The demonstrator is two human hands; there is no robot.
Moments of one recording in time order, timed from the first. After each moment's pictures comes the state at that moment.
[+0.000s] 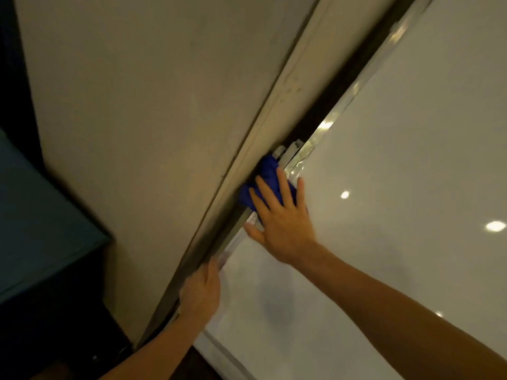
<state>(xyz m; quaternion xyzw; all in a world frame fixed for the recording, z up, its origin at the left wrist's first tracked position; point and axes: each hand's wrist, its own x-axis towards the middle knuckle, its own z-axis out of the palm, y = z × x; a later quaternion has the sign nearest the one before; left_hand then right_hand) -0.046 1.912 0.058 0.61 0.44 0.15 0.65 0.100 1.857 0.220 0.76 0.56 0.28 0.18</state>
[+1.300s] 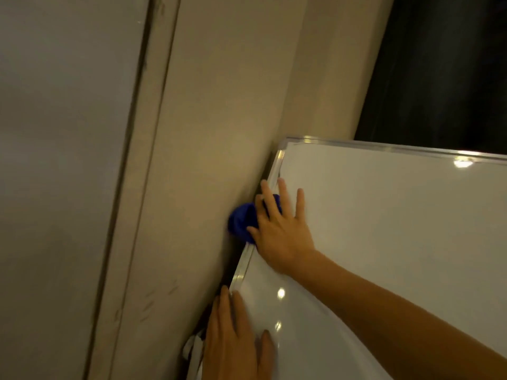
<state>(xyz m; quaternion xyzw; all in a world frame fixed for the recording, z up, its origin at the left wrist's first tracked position) 0.137 1.915 0.339 0.90 0.25 0.27 0.26 0.254 1.889 0.486 0.79 0.38 0.47 0.12</state>
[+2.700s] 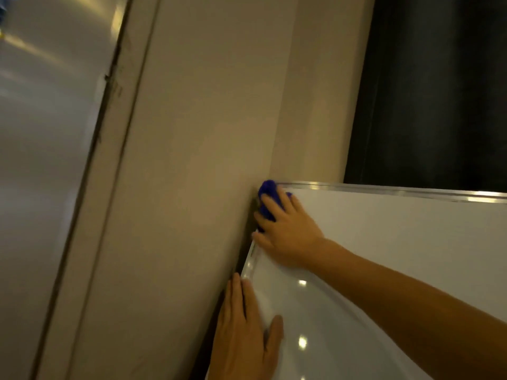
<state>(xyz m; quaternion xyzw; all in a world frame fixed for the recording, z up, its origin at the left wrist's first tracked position) 0.208 1.930 0.417 0.87 0.19 0.43 0.16 0.308 1.878 0.595 0.74 0.49 0.45 0.08</state>
